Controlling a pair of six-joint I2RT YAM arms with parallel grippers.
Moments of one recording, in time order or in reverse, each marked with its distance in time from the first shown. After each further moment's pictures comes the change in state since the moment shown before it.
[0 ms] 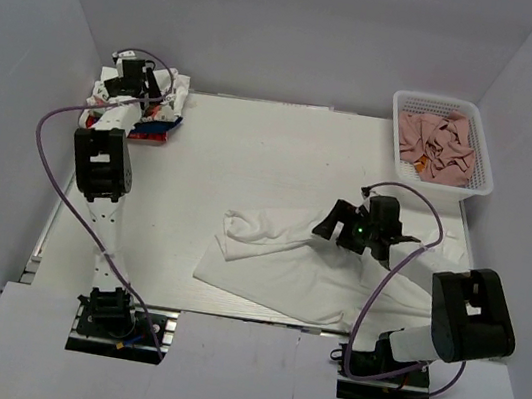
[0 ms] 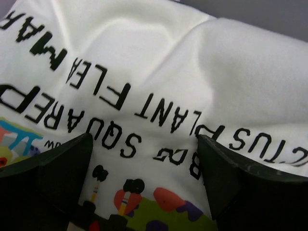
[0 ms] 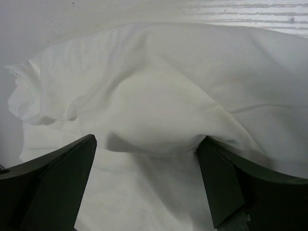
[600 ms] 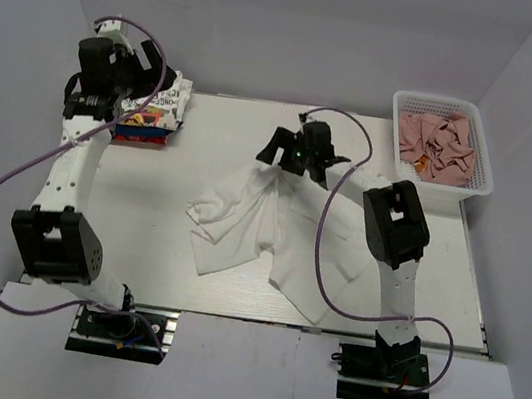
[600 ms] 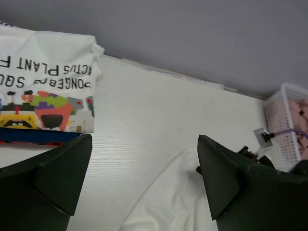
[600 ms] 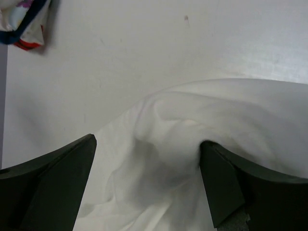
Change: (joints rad) left arm -0.032 -0.864 -0.482 -0.077 0.548 -0.089; right arm 0.237 0.740 0.921 0.029 0.071 0.086
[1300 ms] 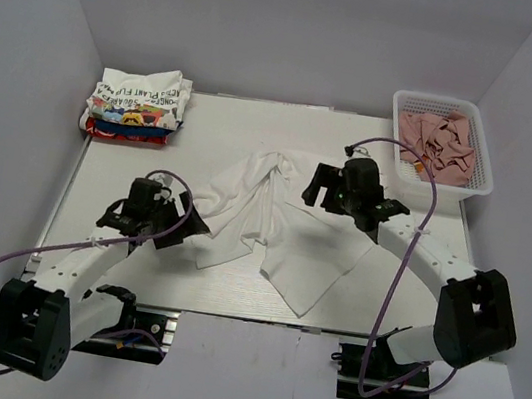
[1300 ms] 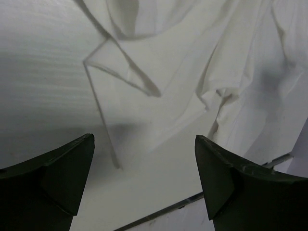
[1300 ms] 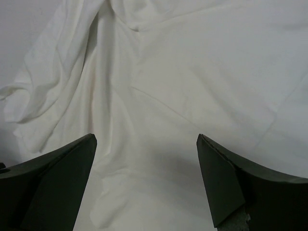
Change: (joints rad) left arm -0.288 -0.568 -1.099 -0.019 0.072 -0.308; right arm -0.008 -0.739 -0.547 -0.264 0.271 -0.130
